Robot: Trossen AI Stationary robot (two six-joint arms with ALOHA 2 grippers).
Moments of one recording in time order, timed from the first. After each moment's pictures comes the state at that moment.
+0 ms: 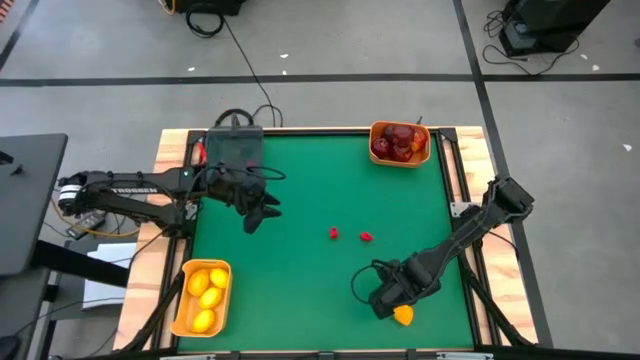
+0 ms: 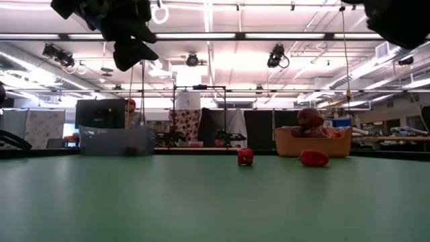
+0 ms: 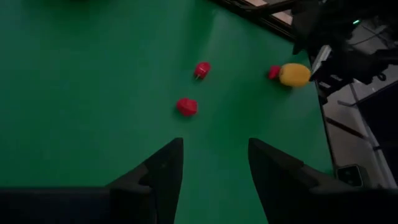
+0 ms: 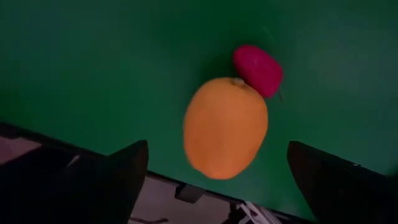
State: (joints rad) left arm 0.11 0.99 0.76 -0.33 0.19 -0.36; right arm 0.62 1.76 1.27 -0.95 -0.28 1.81
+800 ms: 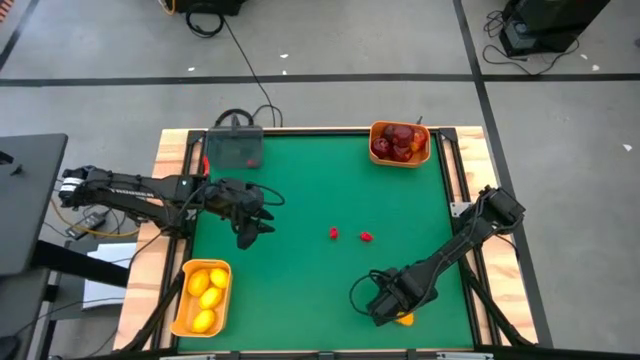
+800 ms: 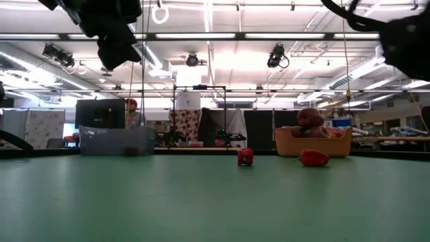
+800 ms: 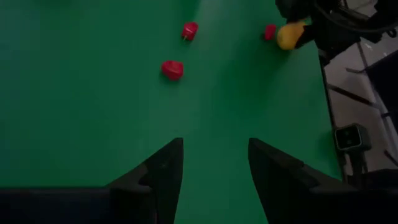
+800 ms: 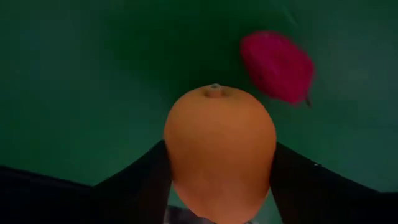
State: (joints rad) left arm -0.05 0.98 0.76 -0.44 0.08 -0.39; right arm 0.64 1.86 1.25 -0.86 -0.28 1.86
